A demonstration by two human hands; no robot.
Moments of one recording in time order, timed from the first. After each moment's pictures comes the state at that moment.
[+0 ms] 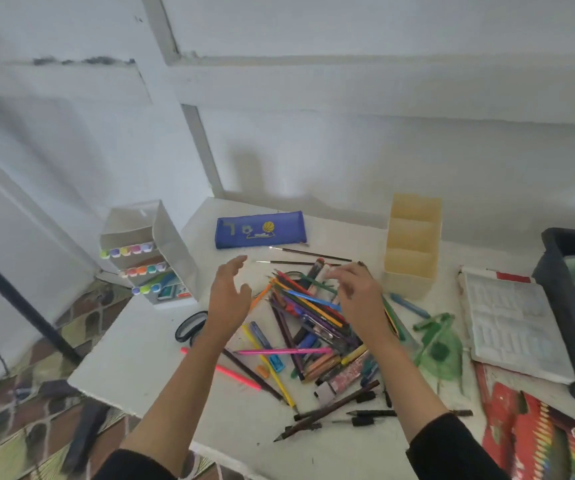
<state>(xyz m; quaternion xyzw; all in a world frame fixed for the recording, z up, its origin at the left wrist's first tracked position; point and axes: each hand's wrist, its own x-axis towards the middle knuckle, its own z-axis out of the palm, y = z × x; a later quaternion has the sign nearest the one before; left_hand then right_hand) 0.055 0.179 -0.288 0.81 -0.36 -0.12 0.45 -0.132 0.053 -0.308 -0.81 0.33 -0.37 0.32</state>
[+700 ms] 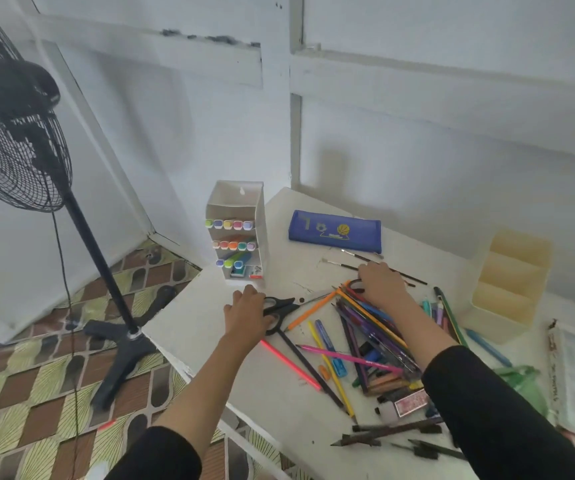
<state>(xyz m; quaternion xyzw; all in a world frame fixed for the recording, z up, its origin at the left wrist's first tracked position) 0.110 0.256 -0.312 0.93 -0.32 -0.15 0.09 -0.017 0.032 -0.303 -0.94 0.32 0.10 0.00</state>
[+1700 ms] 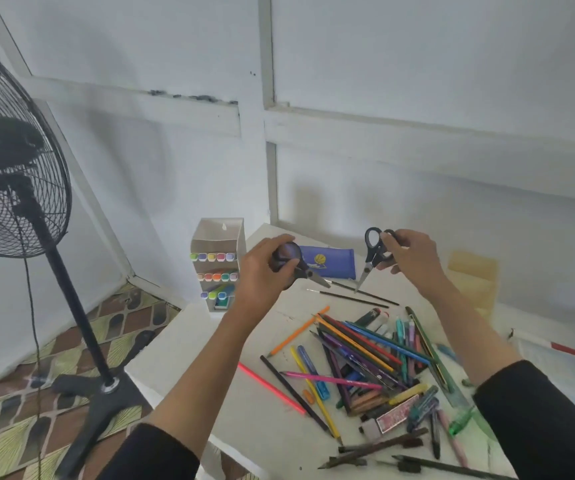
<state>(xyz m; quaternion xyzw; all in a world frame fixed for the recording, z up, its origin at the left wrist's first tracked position) 0.085 0.210 -0.197 0.71 -0.43 0.02 0.56 -0.074 0.009 -0.186 -0.76 0.36 -0.33 0.42</state>
